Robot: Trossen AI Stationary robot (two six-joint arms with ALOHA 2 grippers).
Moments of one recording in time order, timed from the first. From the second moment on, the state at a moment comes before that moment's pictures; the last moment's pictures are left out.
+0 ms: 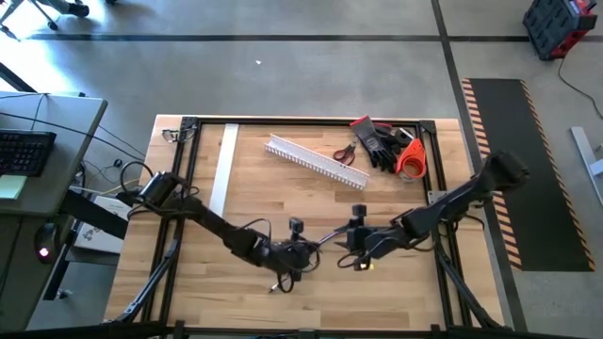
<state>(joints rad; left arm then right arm) -0.47 1.95 1.09 0.29 -0.72 0.27 0.51 1.45 0.77 -0.03 0.50 0.16</state>
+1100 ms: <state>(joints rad) -0.58 2.03 1.10 0.27 -0.99 0.13 0.50 1.92 0.77 0.68 0.61 0.26</state>
